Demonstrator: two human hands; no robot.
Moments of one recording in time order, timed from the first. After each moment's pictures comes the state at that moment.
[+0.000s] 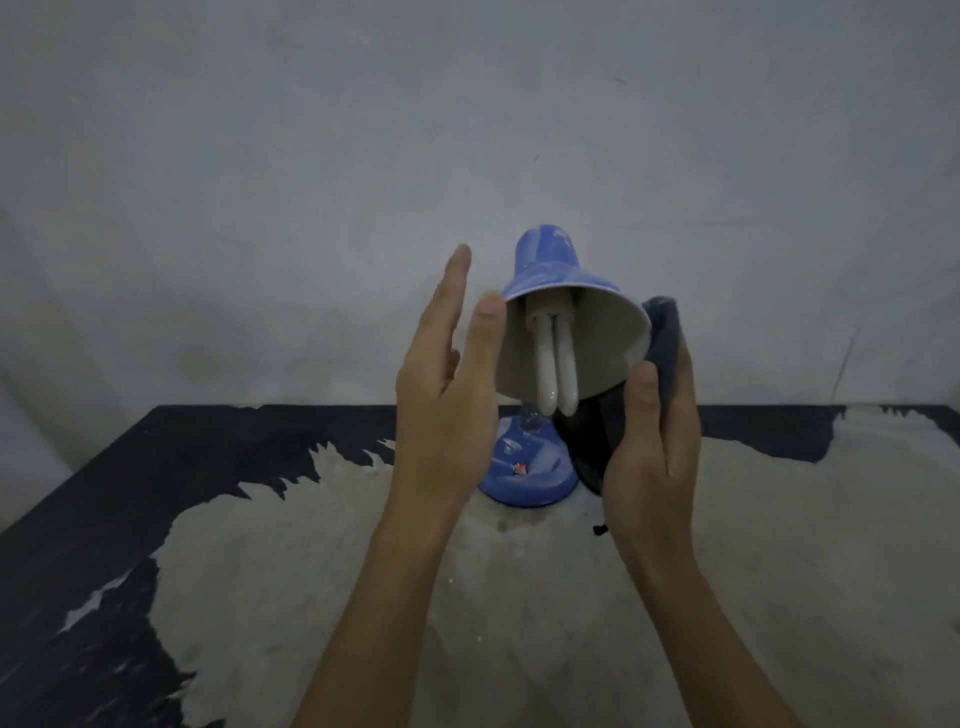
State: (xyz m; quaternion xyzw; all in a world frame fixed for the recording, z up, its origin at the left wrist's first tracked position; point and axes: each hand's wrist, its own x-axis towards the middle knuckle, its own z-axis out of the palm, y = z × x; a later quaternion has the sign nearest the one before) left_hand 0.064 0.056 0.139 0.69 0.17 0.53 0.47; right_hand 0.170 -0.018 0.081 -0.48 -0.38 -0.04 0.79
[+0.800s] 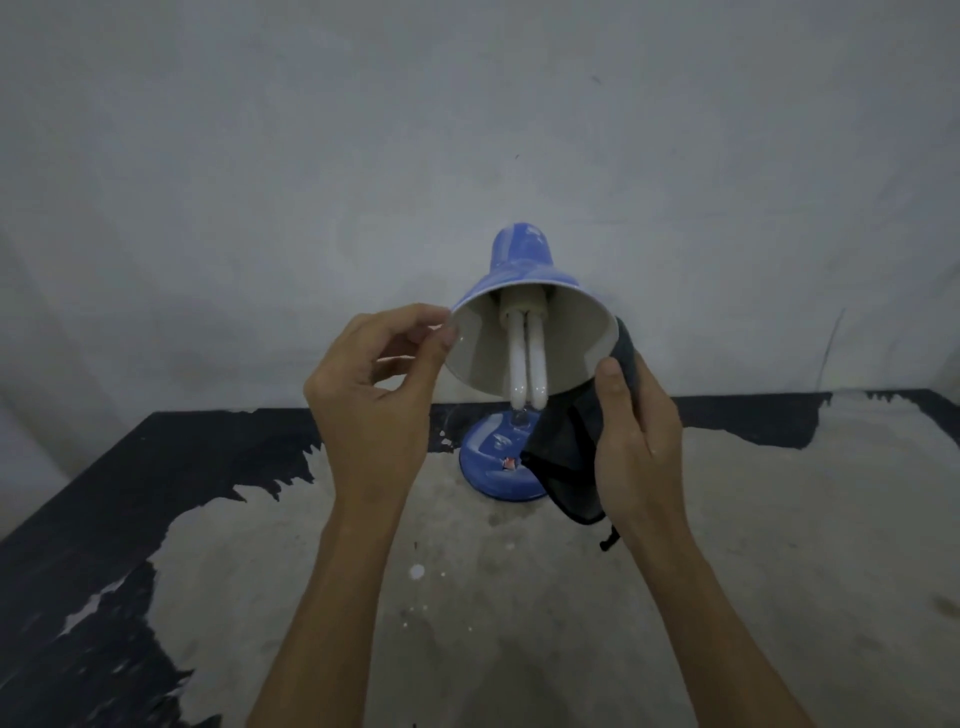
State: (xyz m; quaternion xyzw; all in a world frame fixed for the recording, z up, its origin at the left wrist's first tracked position) left_hand 0.047 0.084 0.120 0.69 0.15 0.66 0.25; right_hand 0.181 -0.028 0.080 -0.54 -0.38 0.02 0.75
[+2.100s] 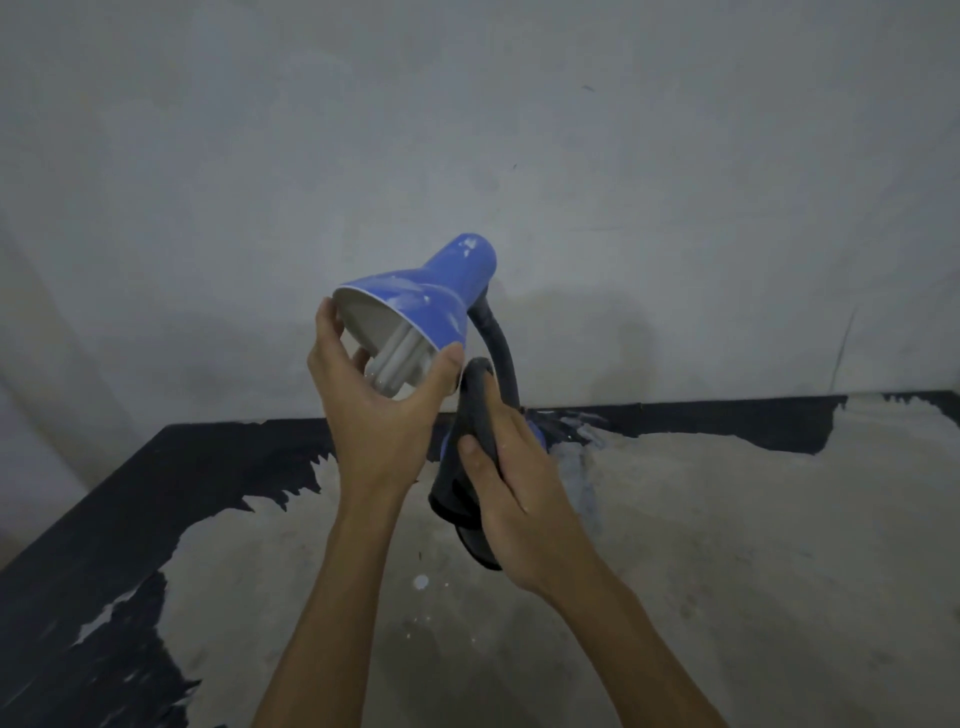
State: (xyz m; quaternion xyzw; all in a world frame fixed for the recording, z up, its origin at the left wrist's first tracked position) left_hand 0.059 0.110 0.098 0.66 0.24 0.62 0.36; right_hand 0.132 0.000 0.058 -0.58 -0.54 0.12 0.59
